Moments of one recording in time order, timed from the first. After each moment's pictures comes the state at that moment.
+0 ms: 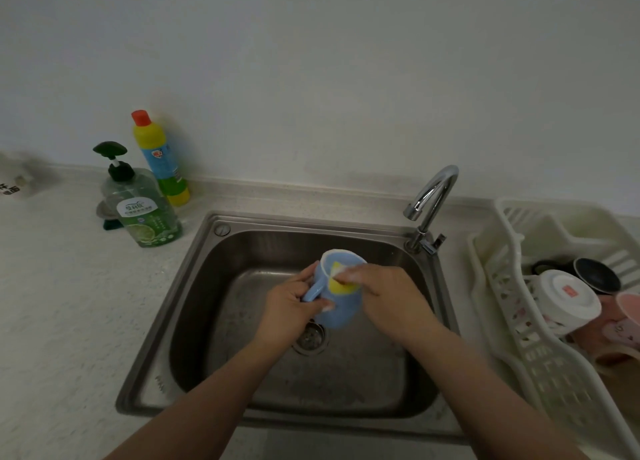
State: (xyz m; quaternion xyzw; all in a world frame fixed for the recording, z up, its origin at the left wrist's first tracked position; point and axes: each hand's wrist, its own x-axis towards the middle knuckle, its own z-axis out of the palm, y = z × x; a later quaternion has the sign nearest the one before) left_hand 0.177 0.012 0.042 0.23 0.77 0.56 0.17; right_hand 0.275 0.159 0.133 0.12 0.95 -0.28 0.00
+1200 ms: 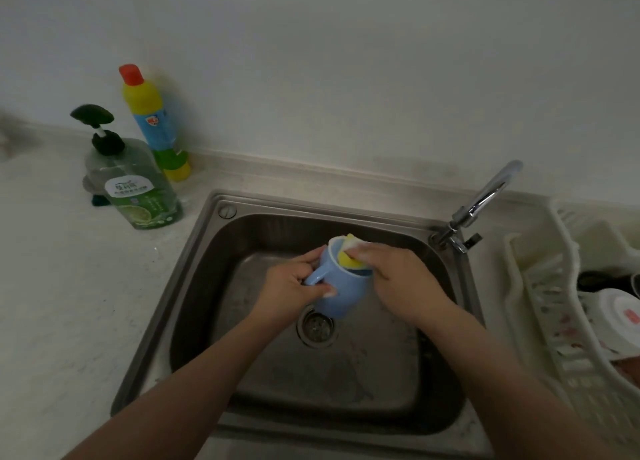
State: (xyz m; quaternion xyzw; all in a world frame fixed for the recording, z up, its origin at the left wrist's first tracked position) left_hand 0.112 0.001 0.018 0.27 0.78 0.53 0.19; right_hand 0.211 0.174 0.110 0.07 0.96 -0.27 0.00
